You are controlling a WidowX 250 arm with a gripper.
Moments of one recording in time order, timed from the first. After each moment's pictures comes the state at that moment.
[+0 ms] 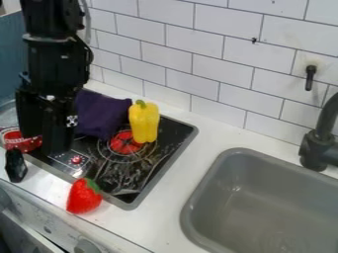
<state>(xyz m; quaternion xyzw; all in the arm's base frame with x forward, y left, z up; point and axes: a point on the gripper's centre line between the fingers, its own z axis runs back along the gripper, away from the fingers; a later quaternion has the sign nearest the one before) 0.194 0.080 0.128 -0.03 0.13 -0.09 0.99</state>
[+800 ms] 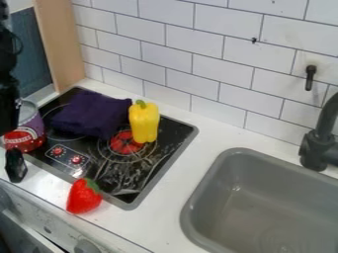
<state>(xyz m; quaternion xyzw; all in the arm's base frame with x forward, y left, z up) 0.177 0.169 0.124 0.02 0.09 0.12 0.99</state>
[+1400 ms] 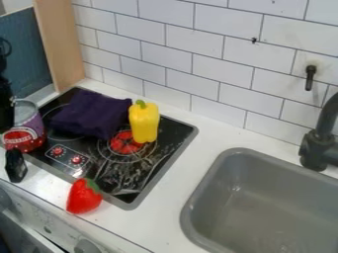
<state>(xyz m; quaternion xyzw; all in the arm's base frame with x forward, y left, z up) 0.184 0.194 0.108 -0.02 0.07 0.15 0.99</state>
